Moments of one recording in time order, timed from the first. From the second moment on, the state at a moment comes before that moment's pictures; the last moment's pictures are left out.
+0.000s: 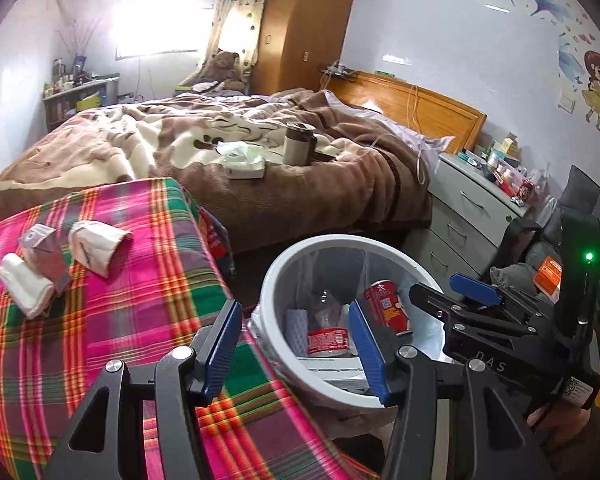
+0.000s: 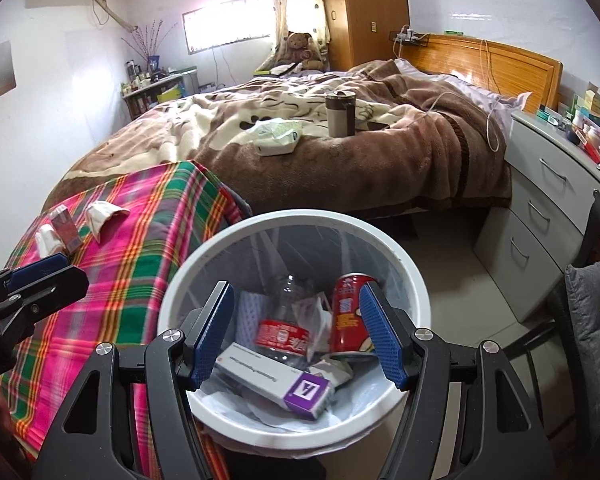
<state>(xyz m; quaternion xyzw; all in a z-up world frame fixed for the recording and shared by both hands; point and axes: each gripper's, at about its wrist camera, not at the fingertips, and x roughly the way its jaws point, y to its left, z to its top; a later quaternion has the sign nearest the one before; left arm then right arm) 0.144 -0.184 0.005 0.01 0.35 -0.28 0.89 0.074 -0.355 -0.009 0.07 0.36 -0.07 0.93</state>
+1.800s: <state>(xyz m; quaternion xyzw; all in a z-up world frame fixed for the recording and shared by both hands) 0.276 0.035 -0.049 -0.14 0.40 -0.06 0.90 0.230 -0.185 -0.024 0.00 0.37 0.12 0.92</state>
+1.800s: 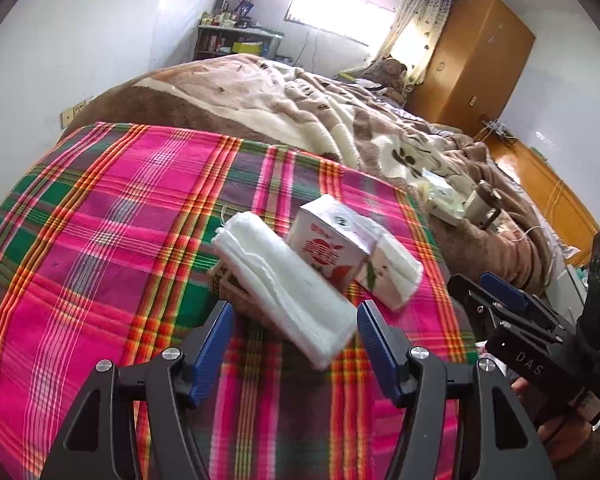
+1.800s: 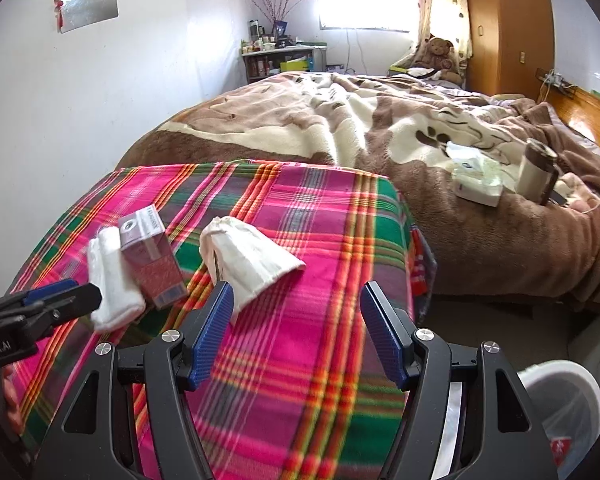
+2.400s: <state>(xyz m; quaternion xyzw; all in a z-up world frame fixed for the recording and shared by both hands) 0.295 0.067 -0.084 -0.18 0.44 -0.07 0.88 0.267 -0.150 -0.048 -0.05 0.40 0.17 0.90</state>
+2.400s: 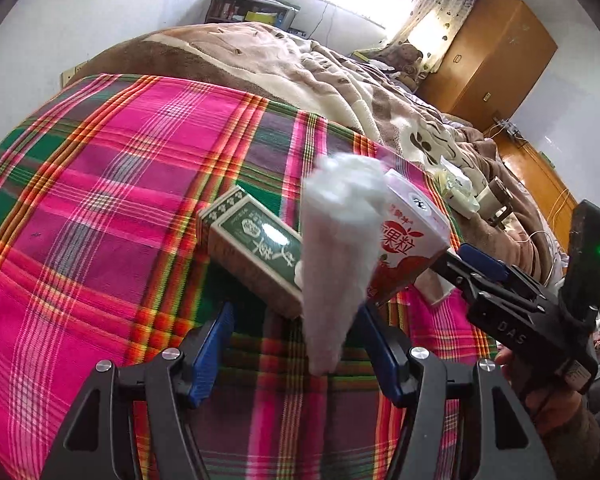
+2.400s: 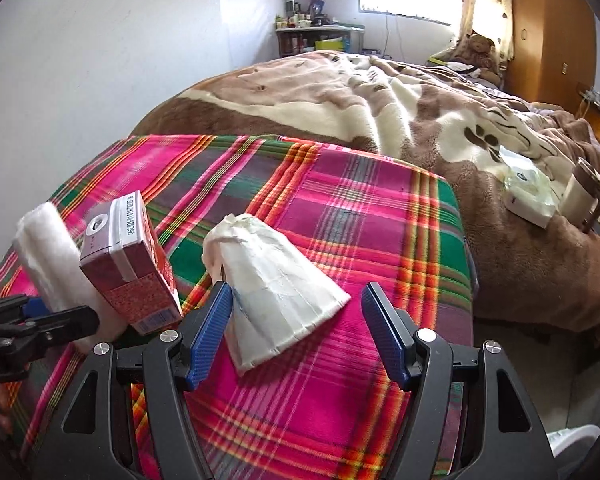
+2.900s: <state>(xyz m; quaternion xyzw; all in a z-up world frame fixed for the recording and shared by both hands) 0.288 0.078 -0.077 -0.20 0.42 -0.08 0.88 0.257 -0.137 -0.053 -0.03 0.42 0.19 0.89</state>
